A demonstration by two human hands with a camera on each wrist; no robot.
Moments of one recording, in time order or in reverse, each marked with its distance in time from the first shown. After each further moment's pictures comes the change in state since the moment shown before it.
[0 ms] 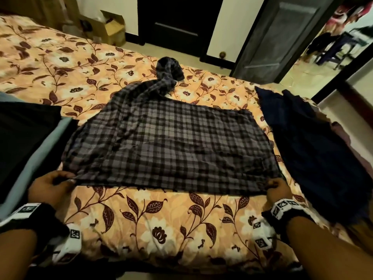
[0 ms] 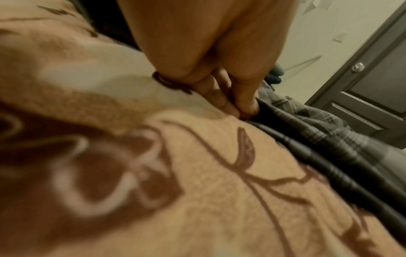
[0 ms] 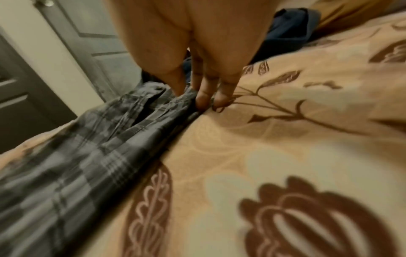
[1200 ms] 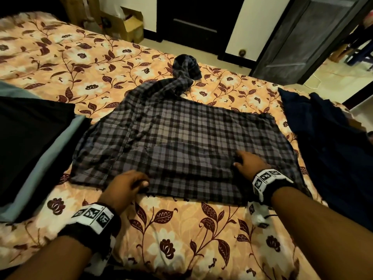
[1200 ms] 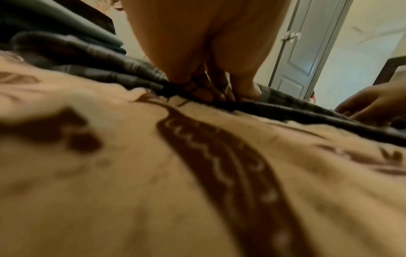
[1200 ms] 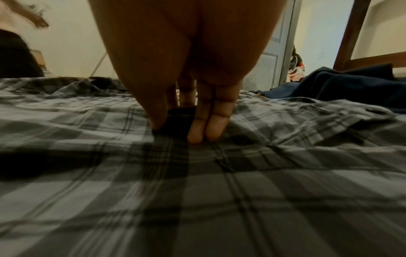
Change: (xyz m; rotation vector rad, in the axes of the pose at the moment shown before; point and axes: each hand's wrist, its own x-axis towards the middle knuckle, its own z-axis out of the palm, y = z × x) left_hand -0.064 0.103 0.082 0.310 -0.448 0.442; right_hand 0.005 -0.152 0.060 -0.639 -0.443 -0.610
